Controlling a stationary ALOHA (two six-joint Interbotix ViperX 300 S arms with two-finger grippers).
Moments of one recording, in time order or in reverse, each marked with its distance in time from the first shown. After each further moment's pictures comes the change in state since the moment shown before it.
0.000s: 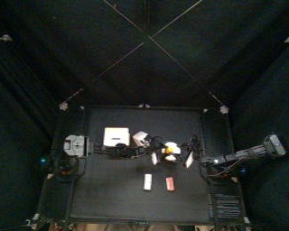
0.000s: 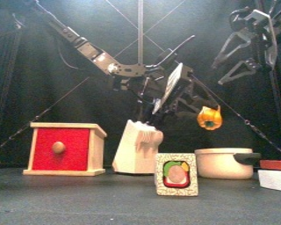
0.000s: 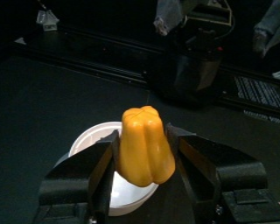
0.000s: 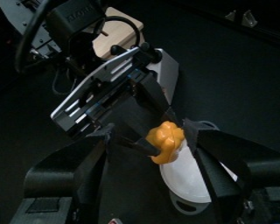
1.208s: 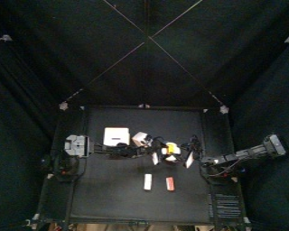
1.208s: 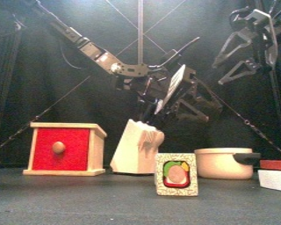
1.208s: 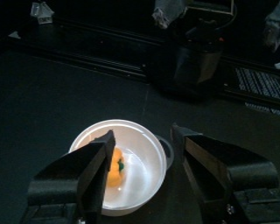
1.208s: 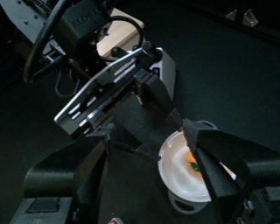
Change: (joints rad) left arm 0.002 0.005 -0.021 0.026 0.057 -0.005; right arm 0.005 0.000 0.000 0.002 0.002 -0.002
